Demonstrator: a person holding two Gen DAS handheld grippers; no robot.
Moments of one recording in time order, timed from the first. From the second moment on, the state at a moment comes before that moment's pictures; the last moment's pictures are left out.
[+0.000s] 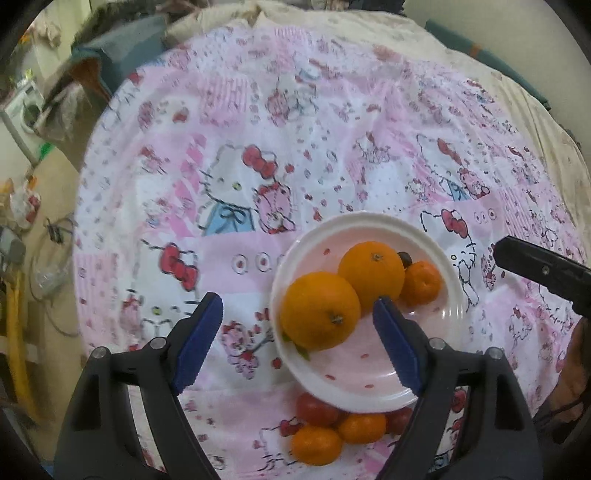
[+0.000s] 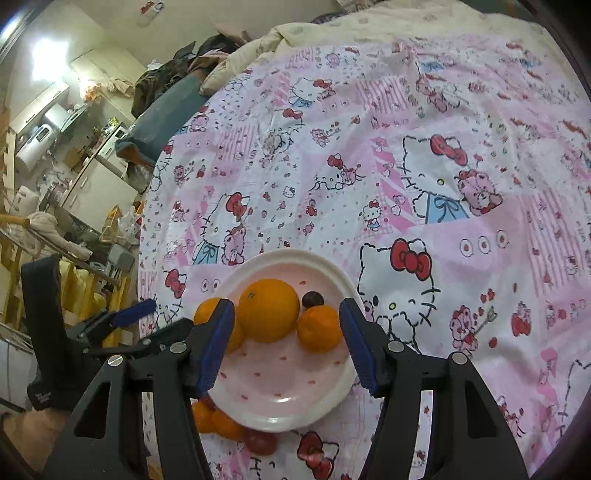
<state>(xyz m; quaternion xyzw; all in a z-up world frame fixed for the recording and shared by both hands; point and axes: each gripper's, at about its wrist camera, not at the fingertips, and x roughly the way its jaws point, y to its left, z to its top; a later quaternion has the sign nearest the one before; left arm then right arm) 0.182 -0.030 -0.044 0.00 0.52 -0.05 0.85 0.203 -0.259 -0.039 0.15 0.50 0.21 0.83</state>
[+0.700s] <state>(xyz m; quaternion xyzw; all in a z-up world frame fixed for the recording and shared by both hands) 0.102 0.003 -0.011 -0.04 0.49 -0.05 0.87 0.115 -0.260 -0.022 0.15 0.47 0.17 0.85</state>
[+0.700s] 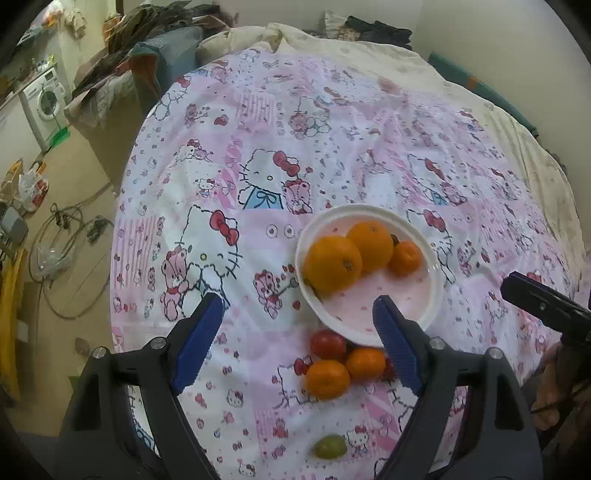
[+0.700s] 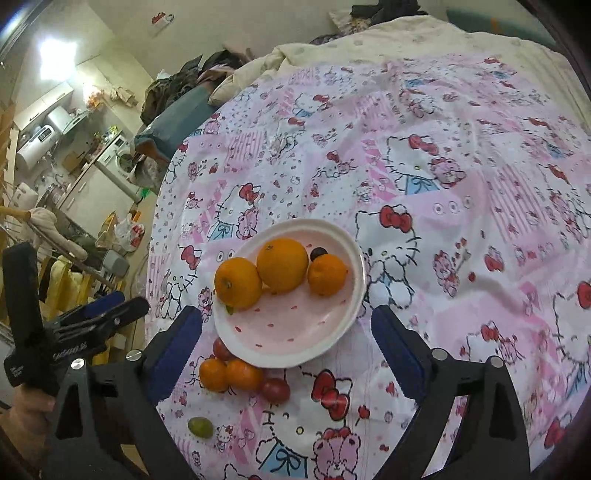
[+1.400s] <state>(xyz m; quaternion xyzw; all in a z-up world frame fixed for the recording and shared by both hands) 0.087 -0.005 -0.087 -0.05 0.61 -0.05 0.79 0.095 -0.271 -0.056 0.18 0.51 0.12 0.83</state>
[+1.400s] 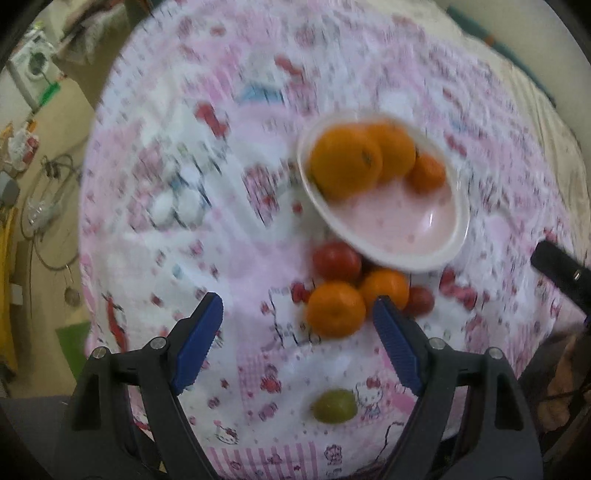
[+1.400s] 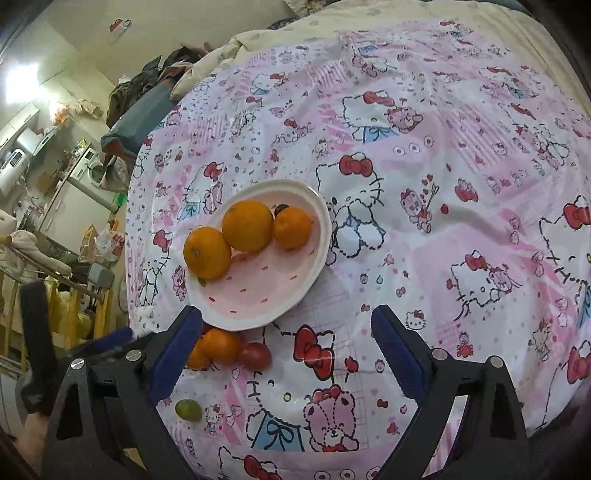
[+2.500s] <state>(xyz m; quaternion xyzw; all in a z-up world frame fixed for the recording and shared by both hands) 0.080 -0.014 -0.065 0.00 0.60 -0.08 0.79 0.105 -0.232 -0.105 0.11 0.60 0.17 0.77</state>
